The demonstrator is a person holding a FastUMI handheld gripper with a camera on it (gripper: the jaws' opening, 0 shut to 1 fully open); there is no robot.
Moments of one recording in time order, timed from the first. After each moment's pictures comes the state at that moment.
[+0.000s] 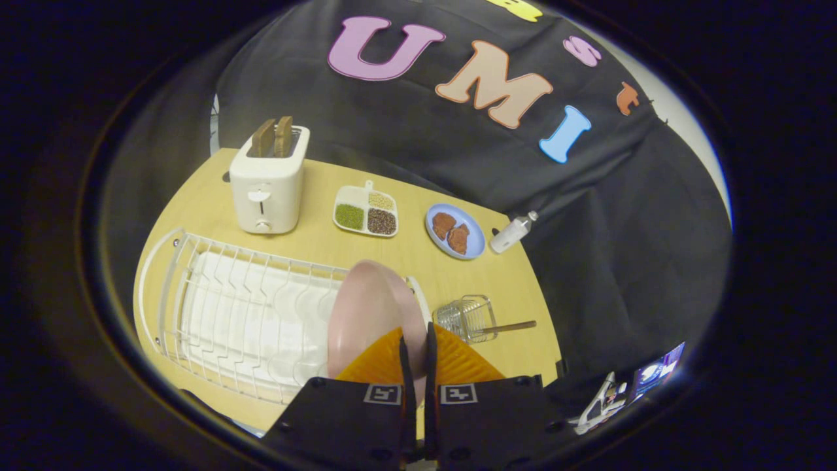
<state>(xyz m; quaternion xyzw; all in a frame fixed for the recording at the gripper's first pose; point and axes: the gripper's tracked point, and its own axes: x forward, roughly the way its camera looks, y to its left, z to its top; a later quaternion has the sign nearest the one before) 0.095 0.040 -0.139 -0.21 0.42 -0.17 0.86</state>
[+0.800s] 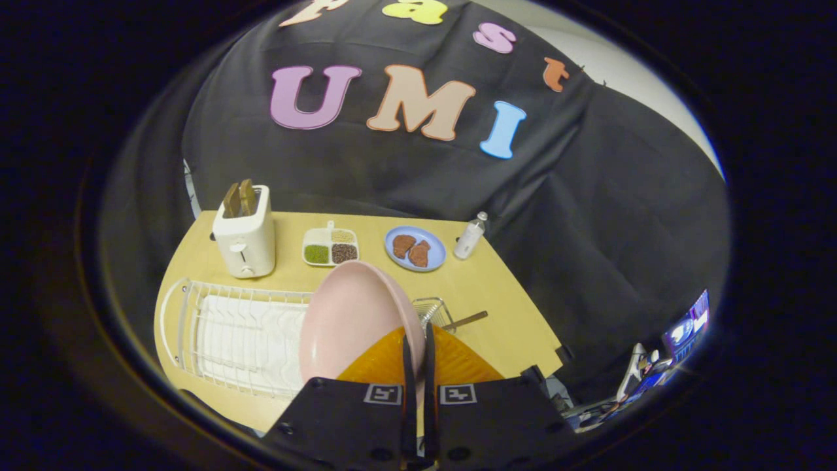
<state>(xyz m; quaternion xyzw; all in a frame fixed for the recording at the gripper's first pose) 0.033 -0.036 -0.074 -0.09 0.35 -0.22 0.91</state>
